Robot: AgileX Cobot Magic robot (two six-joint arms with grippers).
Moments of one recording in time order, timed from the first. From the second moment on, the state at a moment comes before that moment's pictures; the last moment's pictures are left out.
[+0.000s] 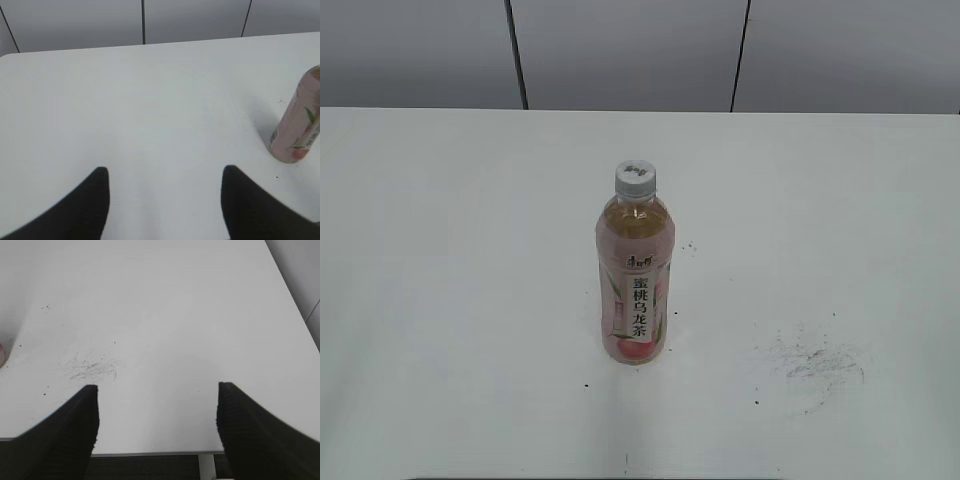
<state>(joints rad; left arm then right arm) -0.06 -0.01 -0.56 -0.07 1.03 0.05 -0.02 -0.01 -0.51 0.07 1.10 -0.11</state>
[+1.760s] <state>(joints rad) -0.33 1.36 -0.31 0.18 -1.02 -0.09 -0.02 -0.01 -0.51 0.07 1.10 -0.11</state>
